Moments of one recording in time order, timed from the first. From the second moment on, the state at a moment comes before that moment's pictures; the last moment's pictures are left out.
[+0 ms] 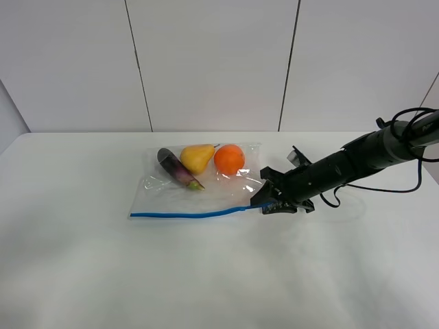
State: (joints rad) left arm -0.02 0.00 -0.49 -0.04 1.06 0.03; right arm 0.10 2.15 -1.14 1.21 0.80 -0.83
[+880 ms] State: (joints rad) left arm -0.02 0.00 -0.49 -0.04 1.06 0.03; right arm 0.10 2.11 -1.14 1.26 0.88 -0.83
